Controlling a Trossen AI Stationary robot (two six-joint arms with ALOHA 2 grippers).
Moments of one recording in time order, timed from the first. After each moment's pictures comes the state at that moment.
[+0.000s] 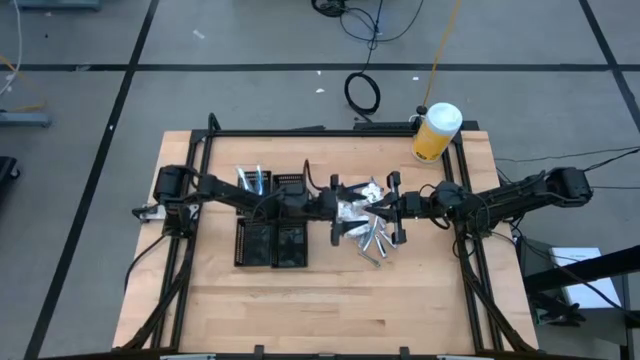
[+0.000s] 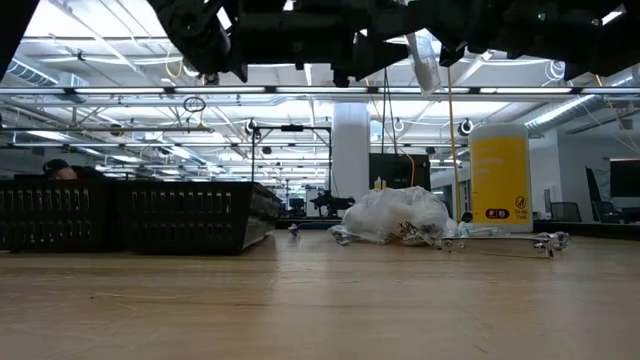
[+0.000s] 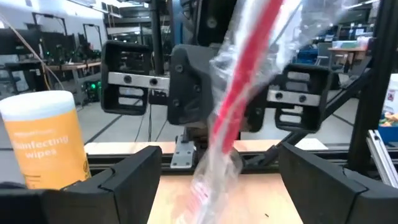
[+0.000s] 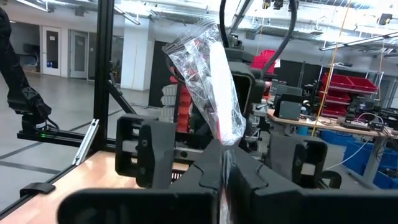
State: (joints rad) left arm -0.01 1.89 1.08 0.90 0.02 0.05; right arm 0.03 1.09 0.35 0.96 -0.06 -0.12
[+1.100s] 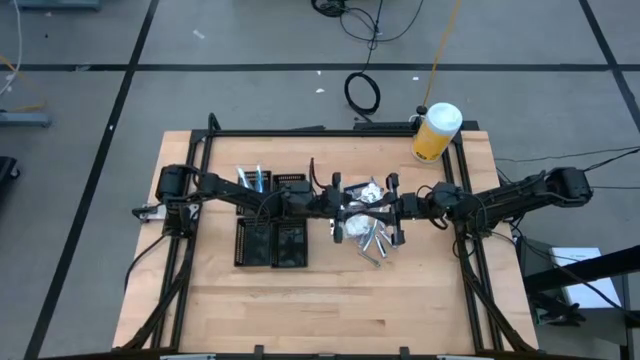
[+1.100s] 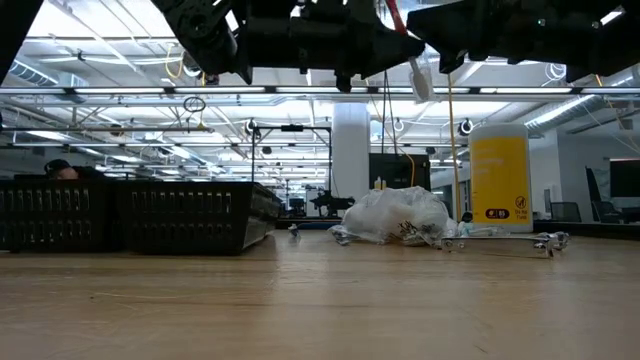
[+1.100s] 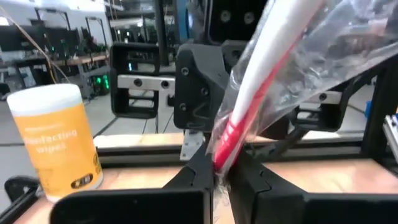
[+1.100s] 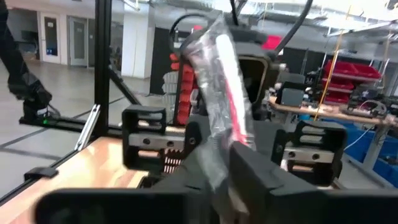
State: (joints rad) left arm 0.00 1.90 1.11 0.83 0.02 0.08; right arm 0.03 1.09 0.35 0.88 -0.05 -0.12
